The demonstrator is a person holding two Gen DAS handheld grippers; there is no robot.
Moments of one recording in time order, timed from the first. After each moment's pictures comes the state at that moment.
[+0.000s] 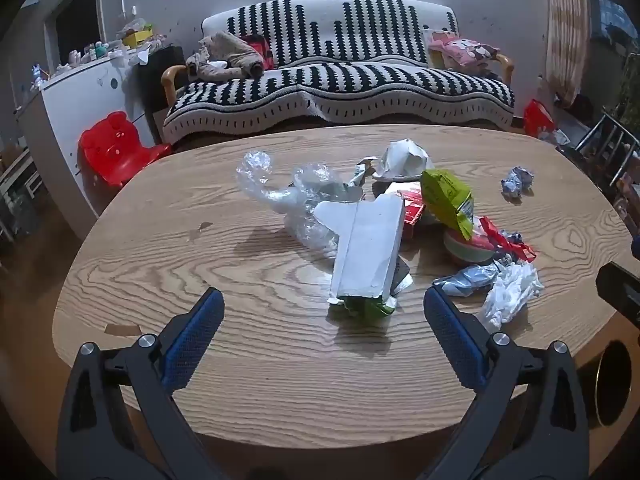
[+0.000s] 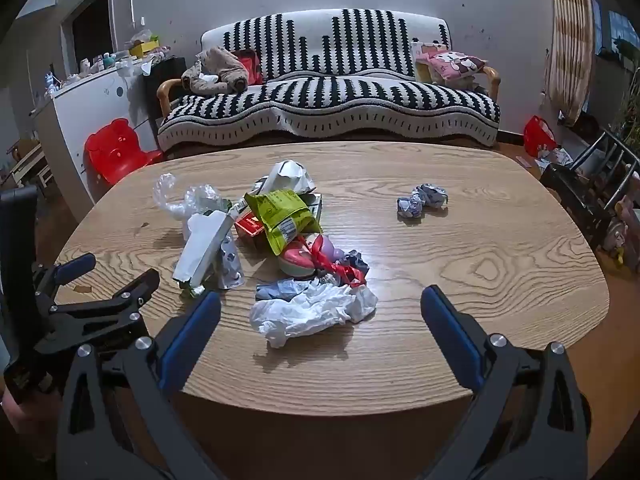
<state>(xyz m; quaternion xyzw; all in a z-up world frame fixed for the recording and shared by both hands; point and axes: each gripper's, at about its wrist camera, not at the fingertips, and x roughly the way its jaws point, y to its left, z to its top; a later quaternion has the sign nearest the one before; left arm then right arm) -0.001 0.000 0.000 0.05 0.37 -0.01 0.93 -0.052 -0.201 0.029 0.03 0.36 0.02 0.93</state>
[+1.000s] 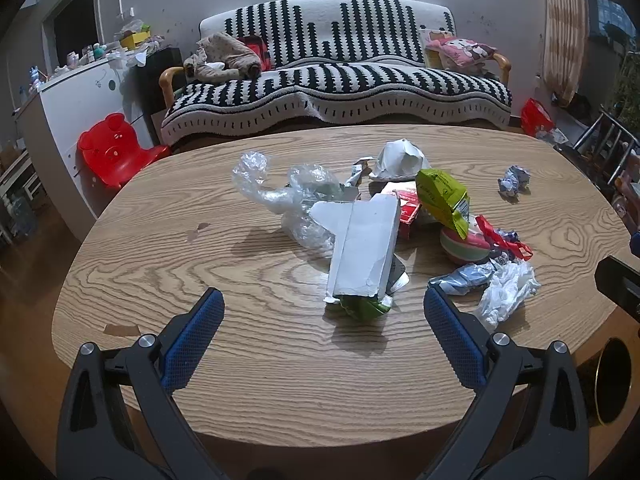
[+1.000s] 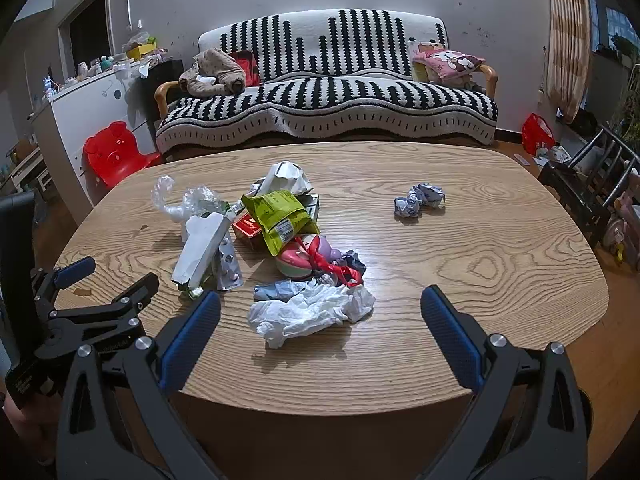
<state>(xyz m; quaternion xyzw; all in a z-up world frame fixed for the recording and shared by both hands) -0.003 -0.003 0.000 0.05 0.37 -0.02 0.93 -0.051 -0.203 0.028 0.03 0.35 0.02 0.94</state>
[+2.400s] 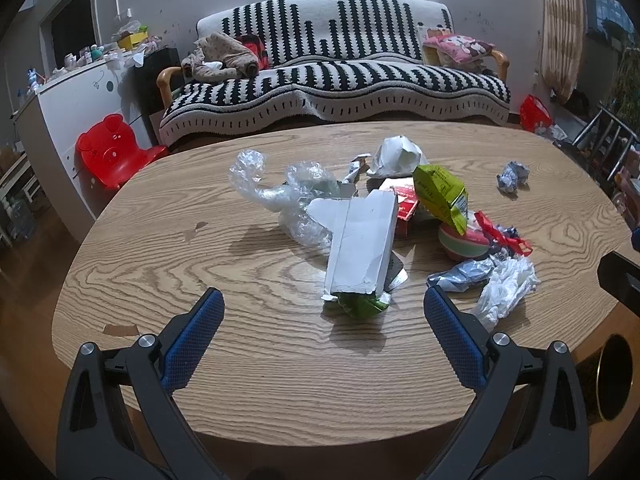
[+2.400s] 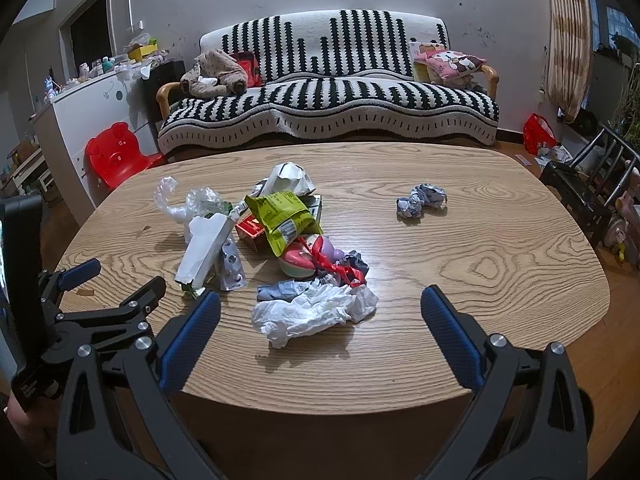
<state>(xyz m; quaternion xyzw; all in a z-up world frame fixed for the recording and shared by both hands) -0.003 -0.012 -0.001 0.06 0.37 -0.02 0.93 -0.050 -0.204 0.027 0.03 0.35 0.02 0.93</state>
